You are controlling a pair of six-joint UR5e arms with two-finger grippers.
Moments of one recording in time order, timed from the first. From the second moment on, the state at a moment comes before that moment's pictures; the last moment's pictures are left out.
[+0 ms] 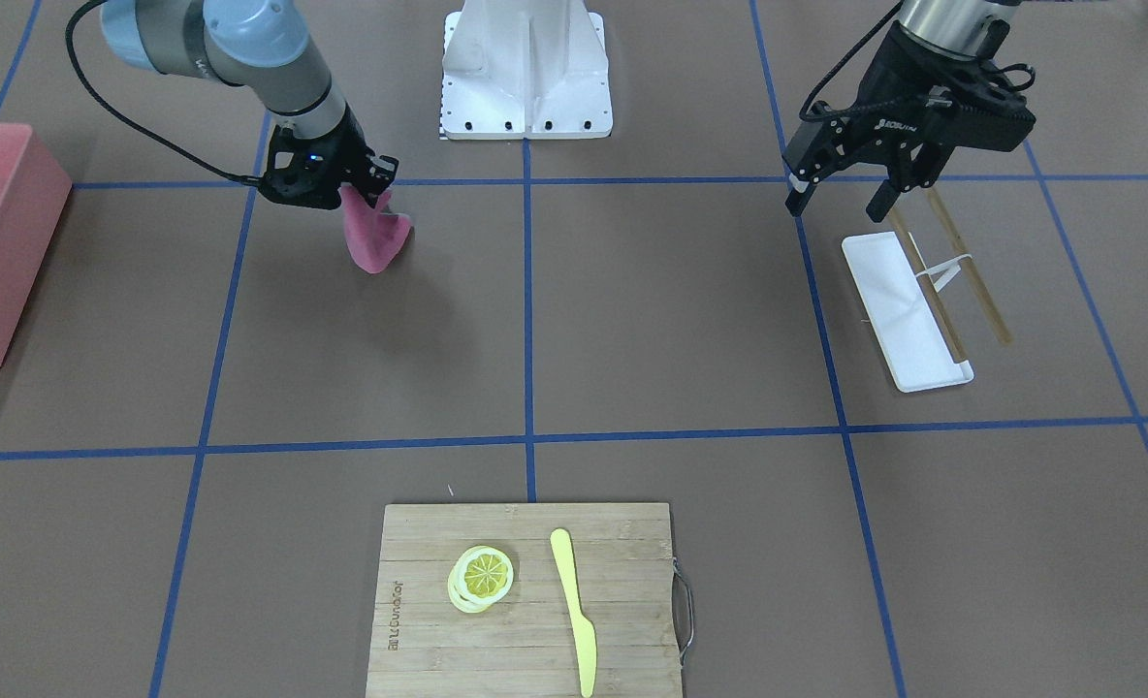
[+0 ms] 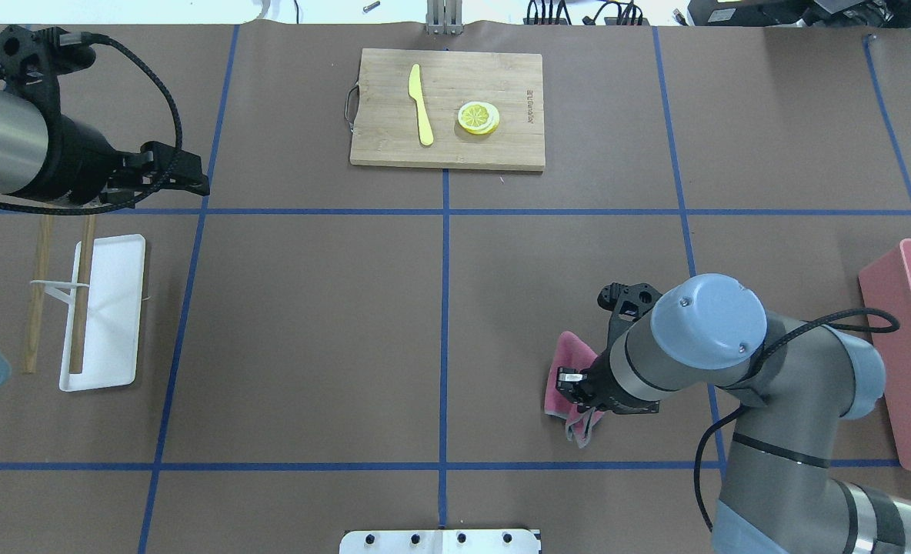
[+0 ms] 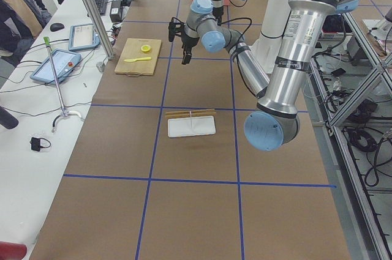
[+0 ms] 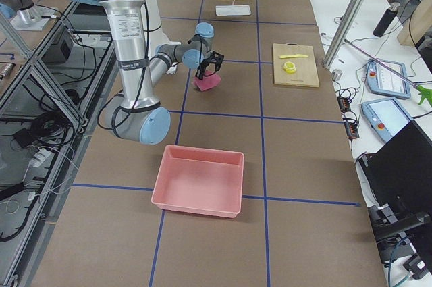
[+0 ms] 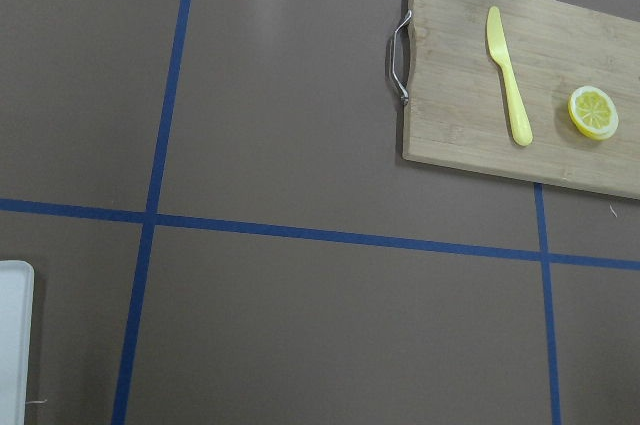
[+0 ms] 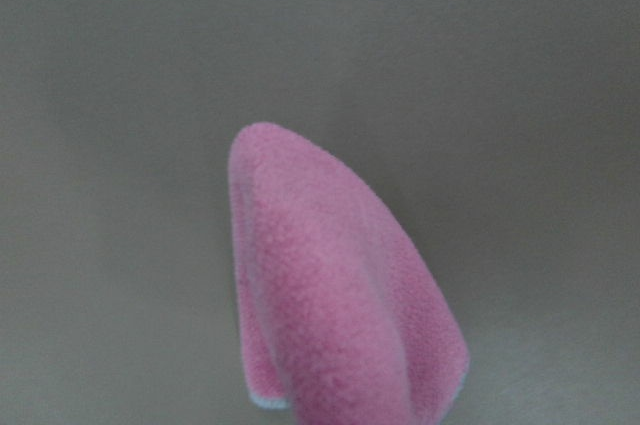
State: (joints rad) left arm -0.87 -1.82 -2.20 -1.66 -2.00 -1.16; right arm 0.45 -1.39 2.01 -1.43 2.01 1.46
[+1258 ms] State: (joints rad) left arm -1.07 -1.66 -2.19 -1.66 -2.09 -0.87; right arm 0.52 -1.10 1.73 -1.44 2.13 1.42
